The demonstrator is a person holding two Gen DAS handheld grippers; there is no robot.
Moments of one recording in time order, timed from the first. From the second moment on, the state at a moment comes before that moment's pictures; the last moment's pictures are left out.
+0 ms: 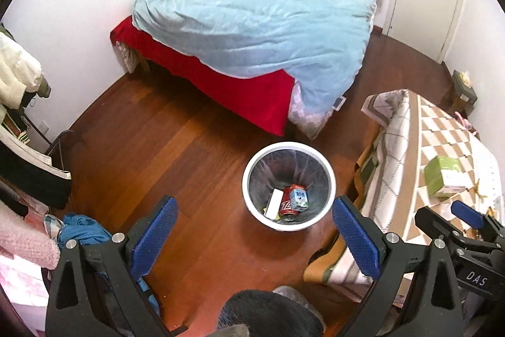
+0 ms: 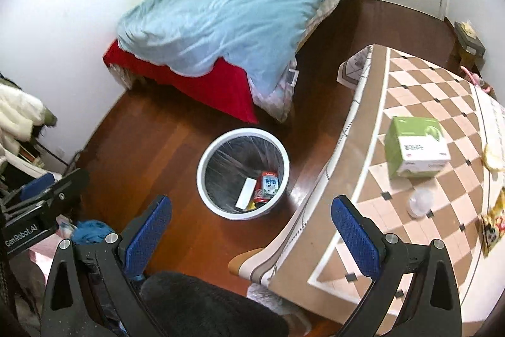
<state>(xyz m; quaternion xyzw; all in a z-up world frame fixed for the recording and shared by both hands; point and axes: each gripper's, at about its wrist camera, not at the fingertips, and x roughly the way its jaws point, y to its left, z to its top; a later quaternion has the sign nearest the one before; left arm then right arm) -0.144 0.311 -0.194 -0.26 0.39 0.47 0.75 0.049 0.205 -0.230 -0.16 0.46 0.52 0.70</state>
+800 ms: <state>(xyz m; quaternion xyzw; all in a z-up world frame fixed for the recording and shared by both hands) 0.160 0.183 -0.309 -0.27 0.53 0.25 0.76 0.321 -0.036 -0.316 0.00 0.58 0.20 0.79</state>
